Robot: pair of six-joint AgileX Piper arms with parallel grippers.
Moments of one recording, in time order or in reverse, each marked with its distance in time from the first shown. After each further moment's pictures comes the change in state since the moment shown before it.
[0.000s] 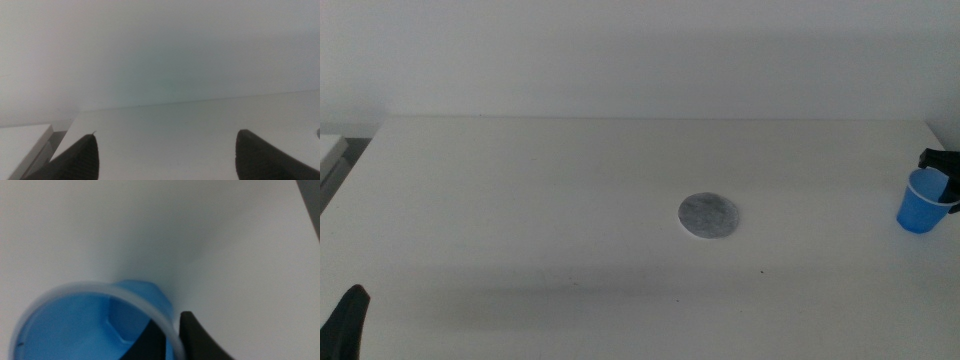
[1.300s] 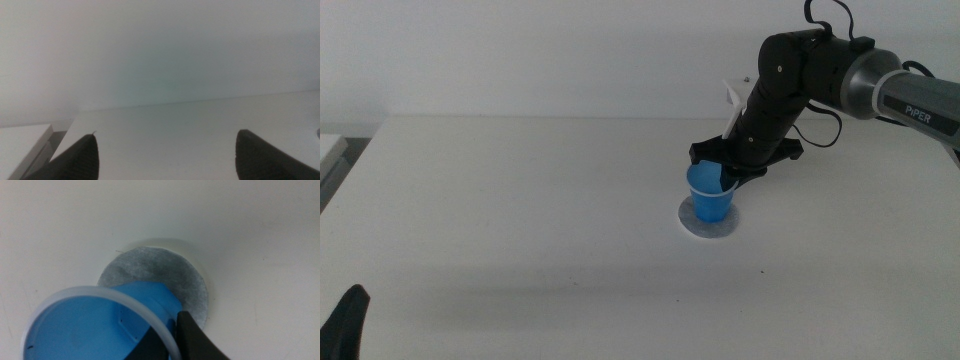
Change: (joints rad) left arm 0.000 0.000 0.000 0.000 0.000 0.000; right arm 0.650 0.149 -0.373 -0.012 0.193 0.075
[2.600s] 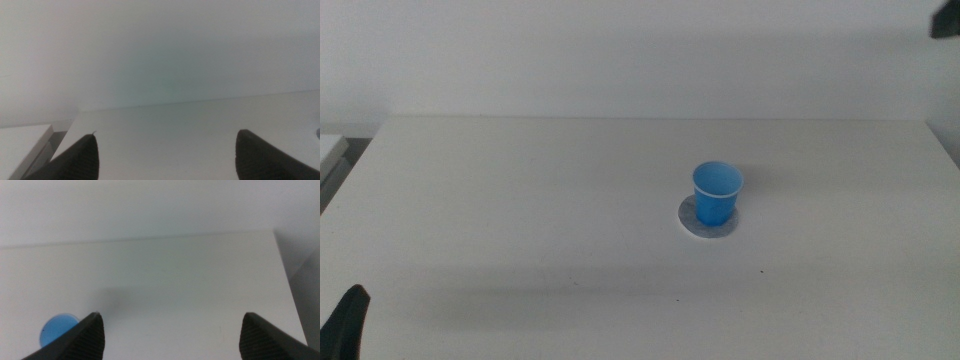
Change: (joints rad) left arm 0.000 0.000 0.000 0.000 0.000 0.000; right arm -0.314 -0.847 0.388 -0.108 -0.132 -0.041
